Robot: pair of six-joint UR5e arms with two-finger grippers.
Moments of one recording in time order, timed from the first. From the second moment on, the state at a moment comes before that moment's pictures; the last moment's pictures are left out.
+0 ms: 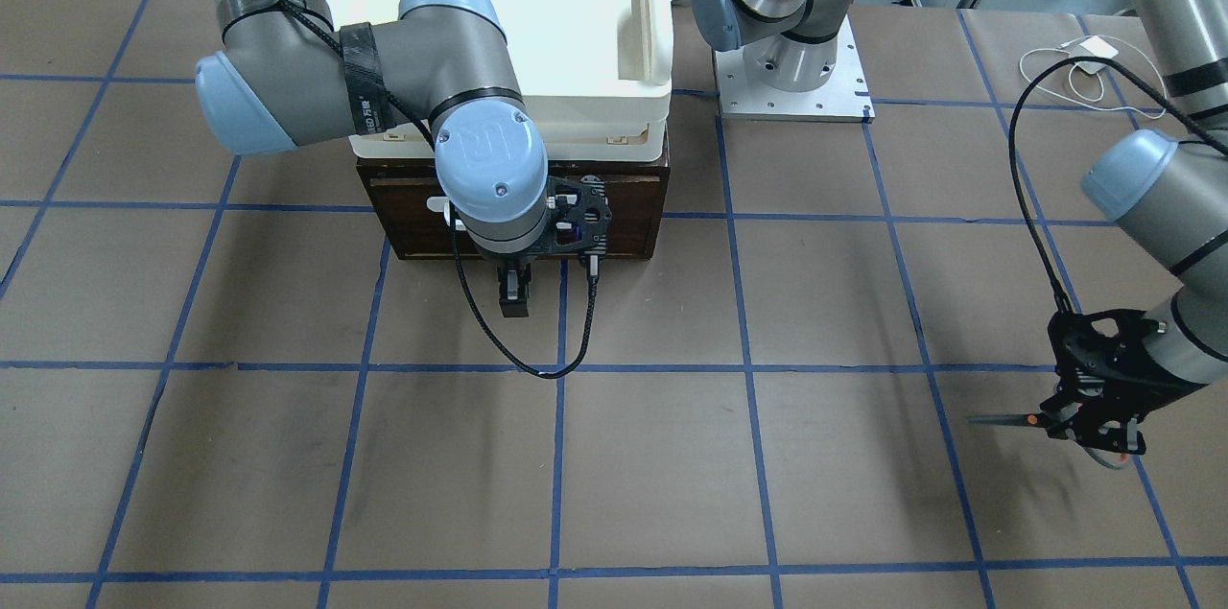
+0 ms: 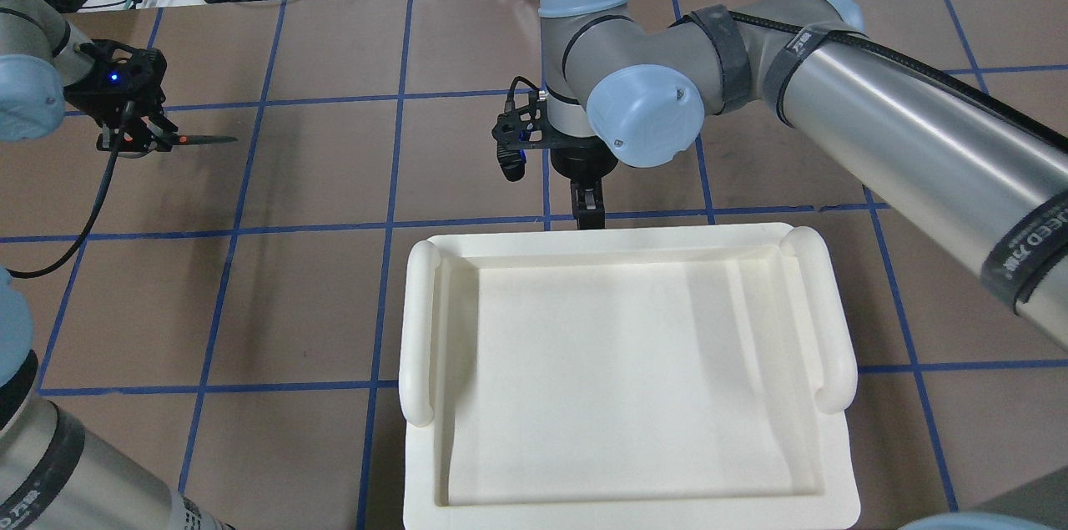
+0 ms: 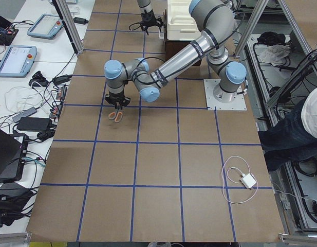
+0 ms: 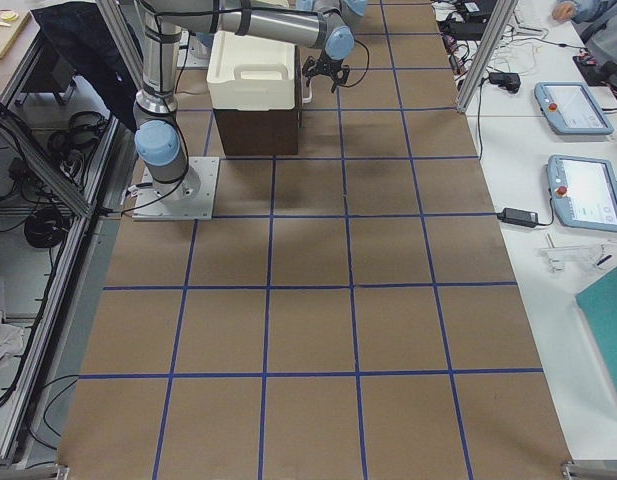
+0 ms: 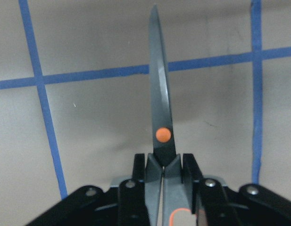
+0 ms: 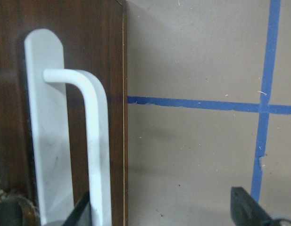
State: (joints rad) left arm -1.10 -2.02 -1.55 -1.11 1.53 2.13; right arm 1.90 -1.18 1.56 -1.67 -1.49 -1.30
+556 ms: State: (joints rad) left arm -1.12 -1.90 -1.55 -1.32 1.55 2.08; right arm 1.90 -1.18 1.56 -1.69 -1.49 -1.30
